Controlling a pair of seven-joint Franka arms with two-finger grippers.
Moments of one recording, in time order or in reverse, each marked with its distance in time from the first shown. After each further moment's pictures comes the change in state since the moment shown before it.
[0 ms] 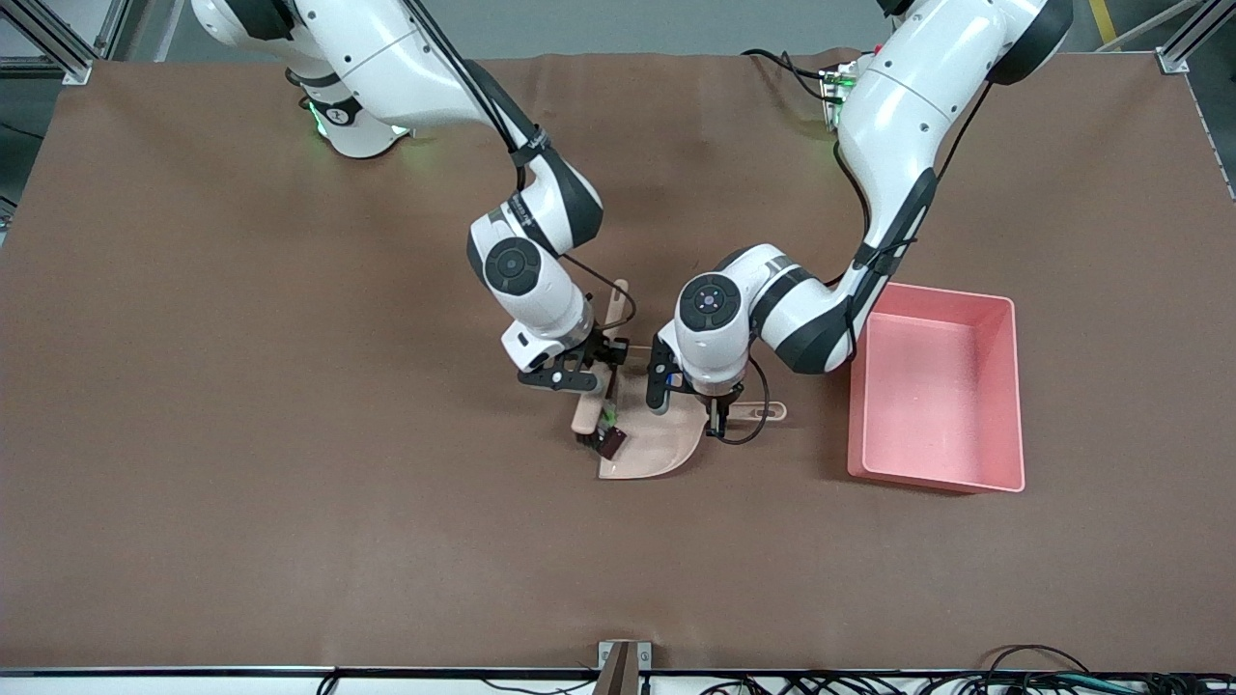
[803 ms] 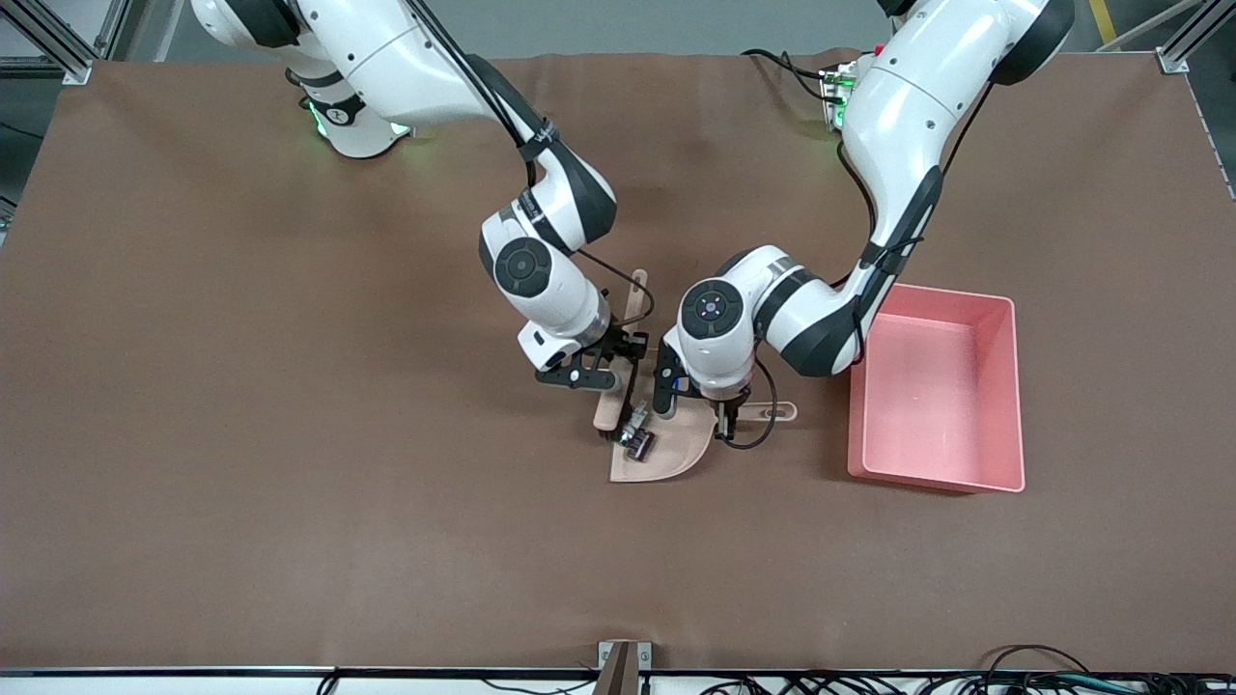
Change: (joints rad) left arm 0.004 0.001 0.003 0.032 0.000 -0.065 0.016; right arm -0.031 0.016 0.008 0.076 0.027 -0.112 -0.016
